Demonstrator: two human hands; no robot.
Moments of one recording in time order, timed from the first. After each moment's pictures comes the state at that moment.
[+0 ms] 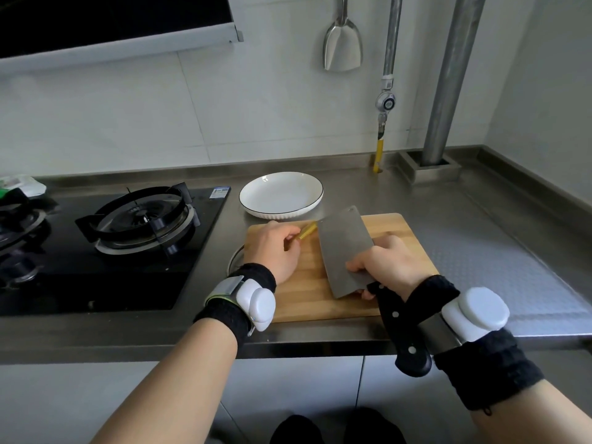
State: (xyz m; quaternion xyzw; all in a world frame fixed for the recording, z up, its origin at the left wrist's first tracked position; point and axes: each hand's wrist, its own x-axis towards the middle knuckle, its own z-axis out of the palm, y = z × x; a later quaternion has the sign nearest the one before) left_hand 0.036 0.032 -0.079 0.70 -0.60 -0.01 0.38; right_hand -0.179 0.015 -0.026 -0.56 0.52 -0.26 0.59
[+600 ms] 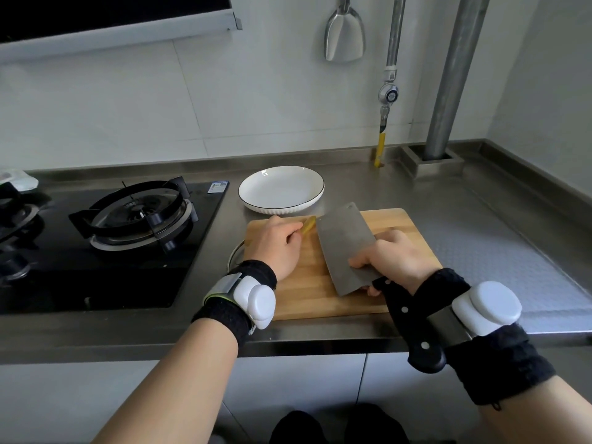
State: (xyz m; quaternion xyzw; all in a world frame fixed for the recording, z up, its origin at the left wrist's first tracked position) left_hand 0.033 0.031 -0.075 0.72 -0.59 -0.06 0.36; right_hand -0.178 0.014 -0.023 -0.57 0.52 -0.25 0.59
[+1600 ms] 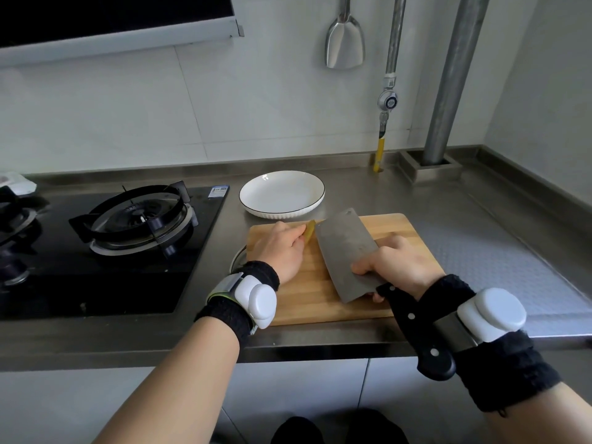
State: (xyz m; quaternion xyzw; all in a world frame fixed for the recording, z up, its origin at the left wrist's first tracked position) left_hand 0.038 0.026 -0.075 0.75 -0.60 -0.09 0.27; right_hand -0.182 0.009 -0.028 -0.58 0.52 -0.23 0.58
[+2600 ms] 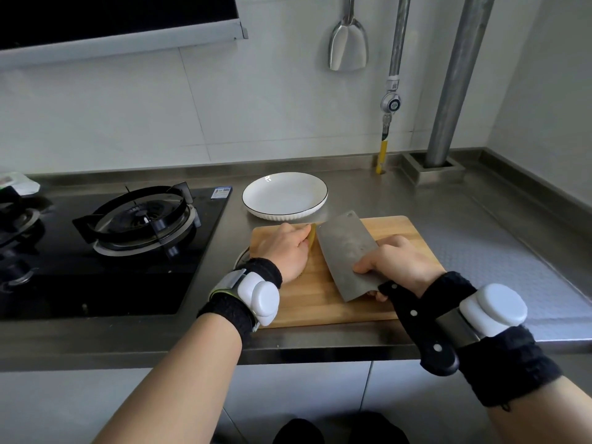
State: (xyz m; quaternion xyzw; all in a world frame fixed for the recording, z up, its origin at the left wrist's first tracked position) left_hand 0.036 0.025 -0.065 0.76 -0.61 -0.12 0.22; right_hand -0.177 0.012 -0.015 -0.59 0.52 -0.21 0.58
